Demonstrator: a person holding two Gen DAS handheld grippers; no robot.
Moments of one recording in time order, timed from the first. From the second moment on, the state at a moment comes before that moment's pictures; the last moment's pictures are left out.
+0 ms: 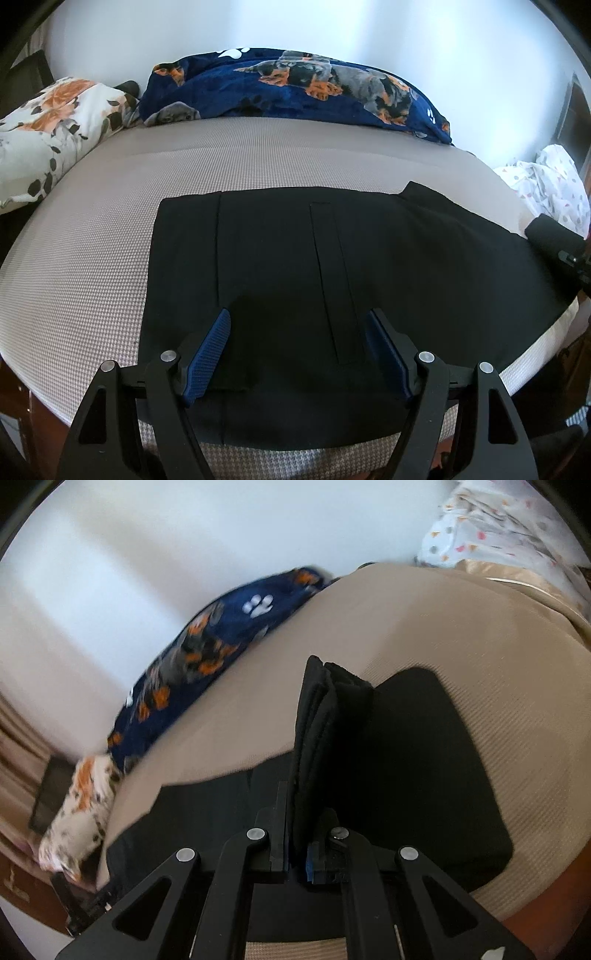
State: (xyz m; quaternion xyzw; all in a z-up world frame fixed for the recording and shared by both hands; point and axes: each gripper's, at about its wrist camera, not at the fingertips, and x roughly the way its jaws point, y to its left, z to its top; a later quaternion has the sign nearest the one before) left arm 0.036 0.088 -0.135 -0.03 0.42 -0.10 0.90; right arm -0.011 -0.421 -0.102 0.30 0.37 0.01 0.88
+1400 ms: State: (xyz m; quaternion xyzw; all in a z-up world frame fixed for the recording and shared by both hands) left arm 0.034 0.086 -0.134 -0.02 0.42 -0.10 0.90; right arm -0.014 -0.263 -0.123 -0.03 0.41 0.06 0.91
